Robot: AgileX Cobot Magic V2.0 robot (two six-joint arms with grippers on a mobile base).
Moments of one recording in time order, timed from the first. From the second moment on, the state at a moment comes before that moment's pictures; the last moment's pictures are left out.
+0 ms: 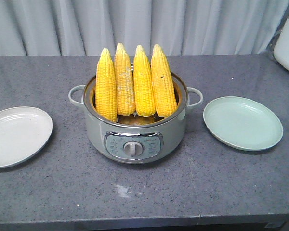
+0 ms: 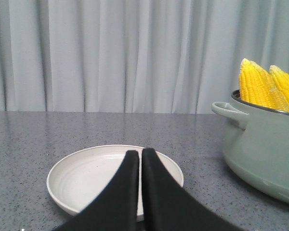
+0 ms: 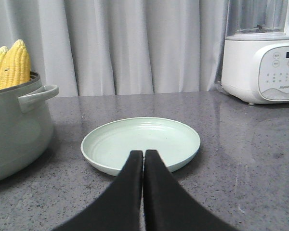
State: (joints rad) left arm -0.01 -0.01 0.03 0.09 -0.01 -0.17; right arm 0.01 -0.01 0.03 -0.03 0.06 0.08
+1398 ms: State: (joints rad) left arm -0.01 -0.01 0.03 0.09 -0.04 -0.17; right arm 0.01 -0.01 0.03 -0.03 0.05 0.08
